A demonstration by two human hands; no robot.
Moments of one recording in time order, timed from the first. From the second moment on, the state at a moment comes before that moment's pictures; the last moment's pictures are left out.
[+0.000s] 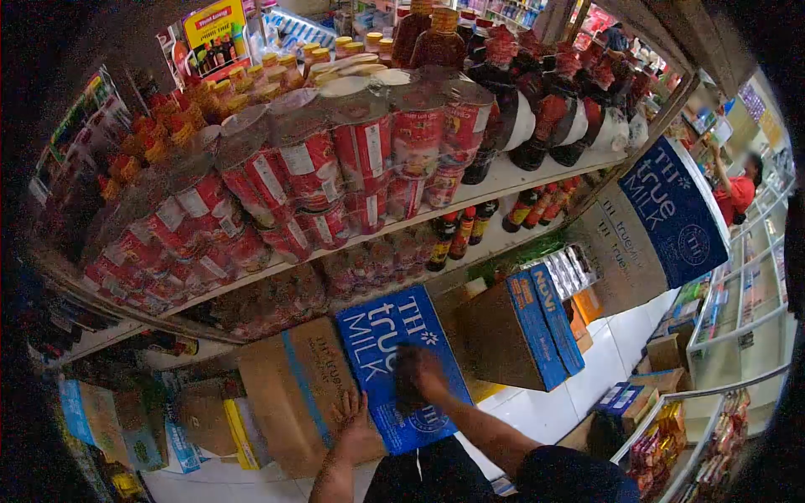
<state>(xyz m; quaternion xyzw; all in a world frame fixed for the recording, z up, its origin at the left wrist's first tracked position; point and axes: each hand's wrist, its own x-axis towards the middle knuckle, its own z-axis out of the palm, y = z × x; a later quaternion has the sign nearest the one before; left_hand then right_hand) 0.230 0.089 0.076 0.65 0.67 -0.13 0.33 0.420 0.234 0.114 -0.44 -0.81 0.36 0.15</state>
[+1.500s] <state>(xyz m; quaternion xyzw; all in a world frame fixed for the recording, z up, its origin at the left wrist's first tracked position) 0.234 0.076 0.043 0.73 0.66 -0.17 -0.07 0.394 0.310 0.019 -0.61 -0.76 0.12 0.17</state>
